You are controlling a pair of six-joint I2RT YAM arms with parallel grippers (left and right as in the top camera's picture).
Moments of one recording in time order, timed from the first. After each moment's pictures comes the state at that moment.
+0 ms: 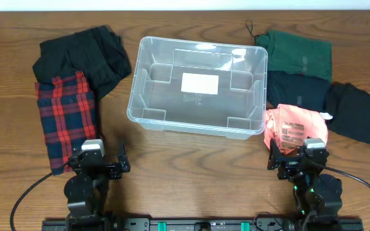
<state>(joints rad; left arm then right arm) 0.10 0.01 0.13 -0.45 0.08 -0.04 0.09 0.01 0.13 -0.42 -0.01 0.10</state>
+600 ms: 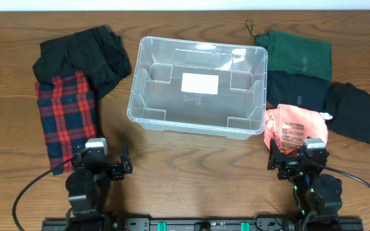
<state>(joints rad) 0.10 0.09 0.13 -0.46 0.12 -0.04 0.09 0.01 0.13 -0.42 -0.01 0.10</state>
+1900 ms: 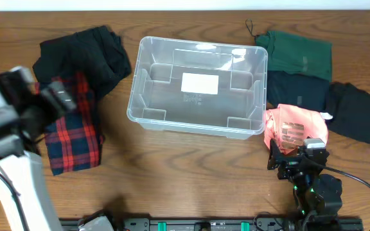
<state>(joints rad) 0.52 1.21 1.24 -0.95 0.22 -0.20 0.09 0.01 0.12 -0.42 -0.01 0.10</state>
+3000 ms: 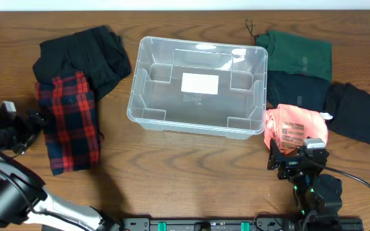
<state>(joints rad) 0.90 1.95 1.24 -0.74 0.65 0.20 0.09 0.01 0.12 -0.42 -0.01 0.09</state>
